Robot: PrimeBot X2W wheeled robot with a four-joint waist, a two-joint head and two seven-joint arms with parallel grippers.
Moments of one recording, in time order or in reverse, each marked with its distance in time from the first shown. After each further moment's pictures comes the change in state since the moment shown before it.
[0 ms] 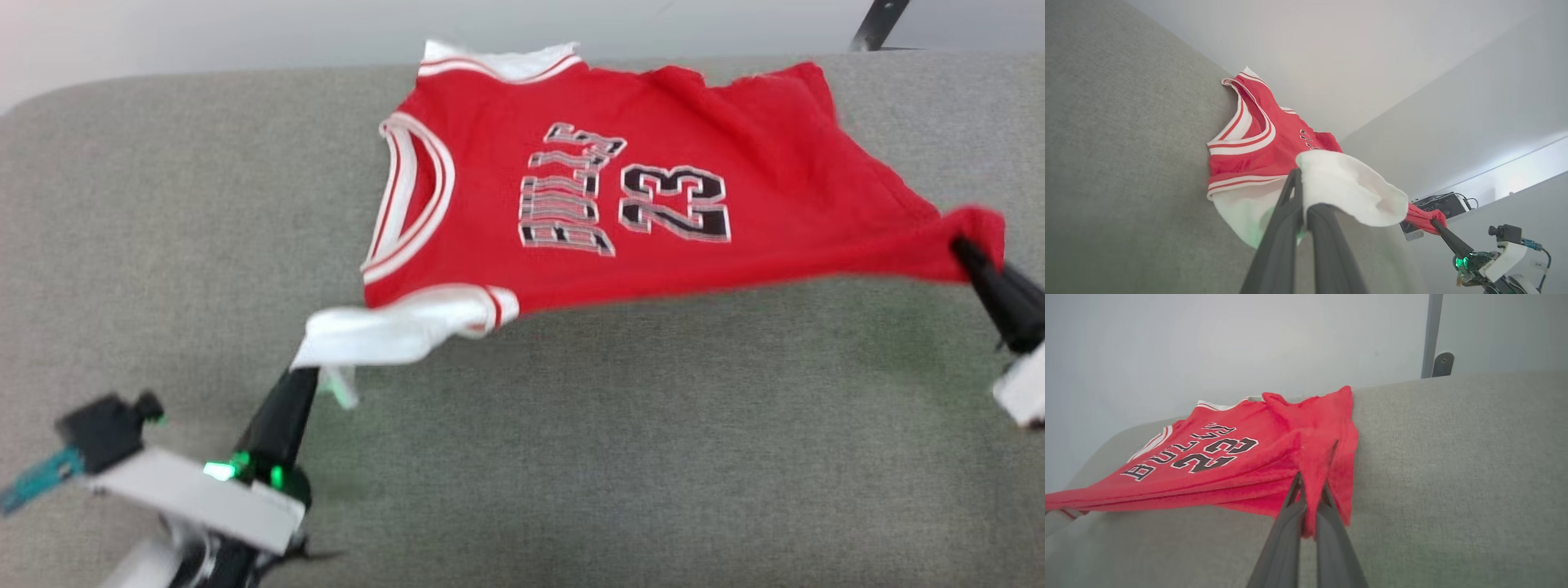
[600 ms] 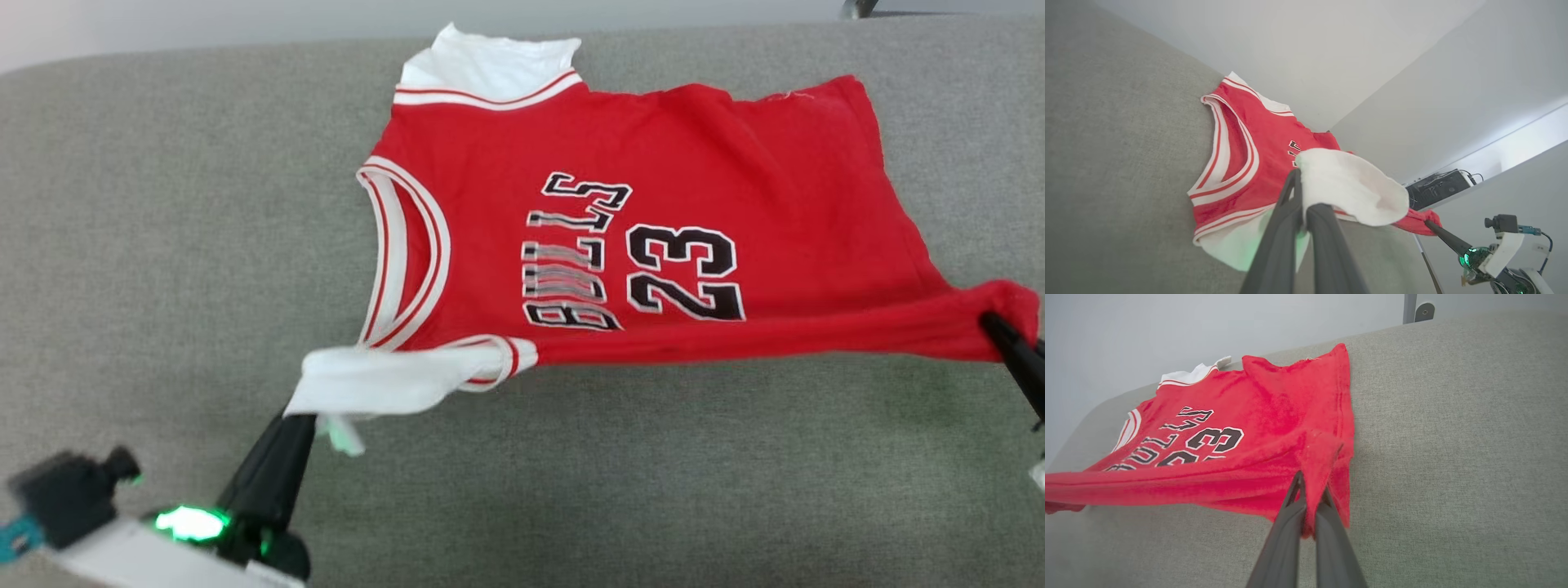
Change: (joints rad) left arm 0.292 0.066 0.125 -0.429 0.154 0.166 0.020; right arm 0.325 0.106 -0.300 -0.382 -0.110 0.000 0.278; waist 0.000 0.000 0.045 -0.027
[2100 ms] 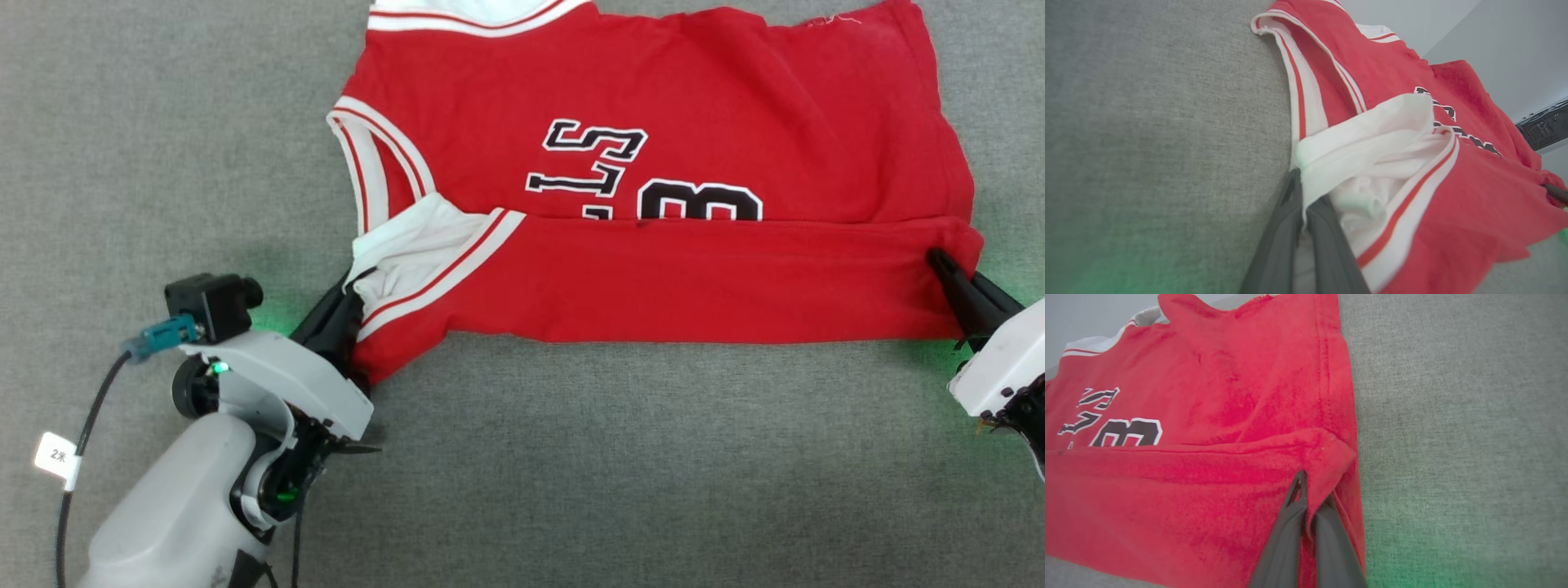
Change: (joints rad) left arm -0.588 -0.211 -0.242 0.823 0.230 -0.104 0.097; right arm -0.278 0.119 0.092 0.311 -0.195 0.000 -0.081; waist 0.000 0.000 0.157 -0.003
